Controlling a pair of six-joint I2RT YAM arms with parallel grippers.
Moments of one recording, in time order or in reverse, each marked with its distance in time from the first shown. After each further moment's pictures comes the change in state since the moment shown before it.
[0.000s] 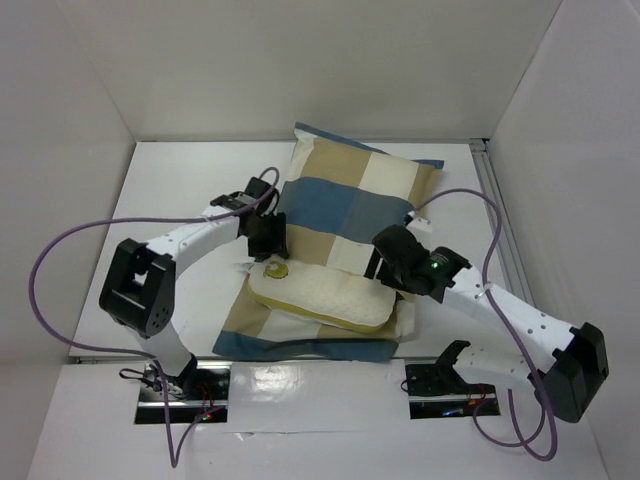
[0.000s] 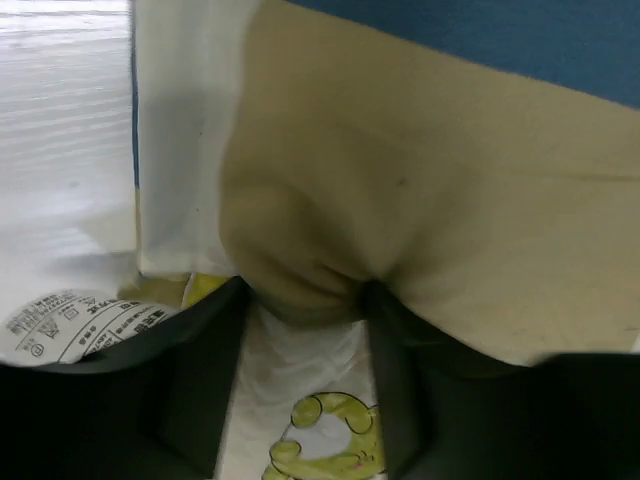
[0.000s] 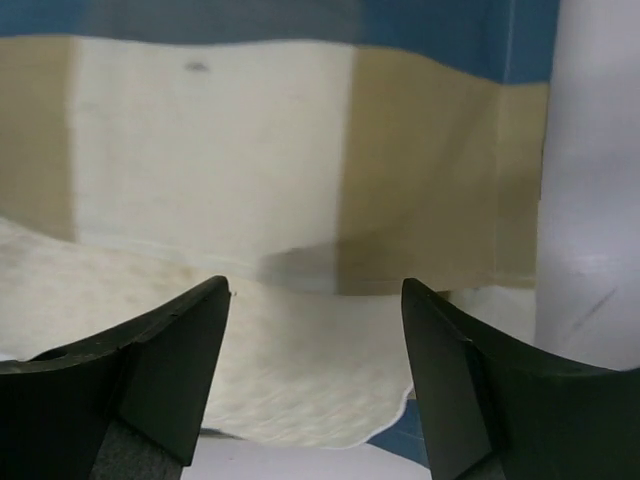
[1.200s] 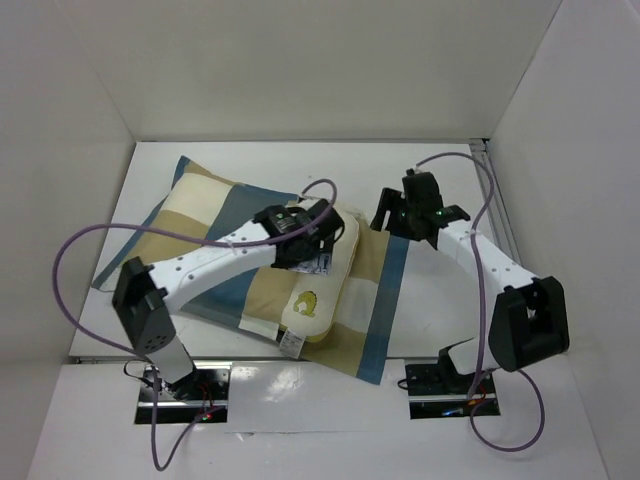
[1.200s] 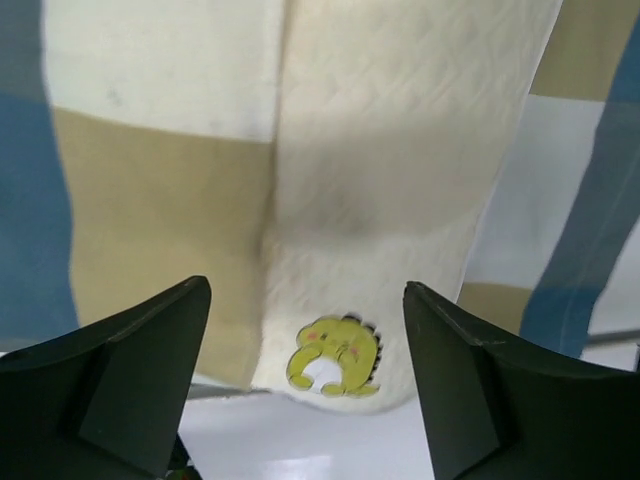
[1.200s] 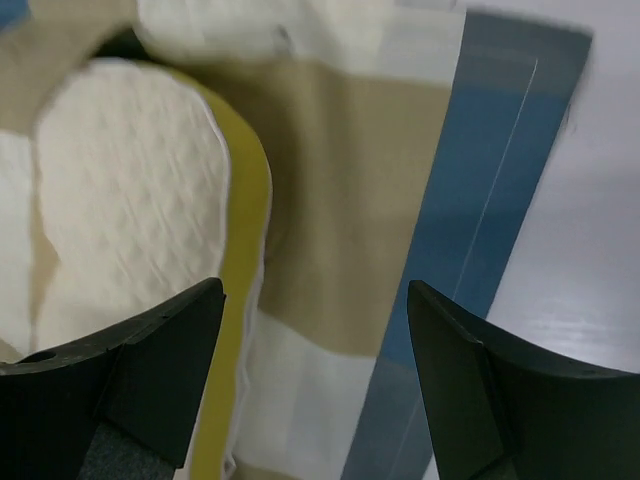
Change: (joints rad) left arm -0.486 -0.028 0.291 -0.384 -0.415 -0.233; right arm -0.453 0.326 0.130 0.367 -0.393 -0.446
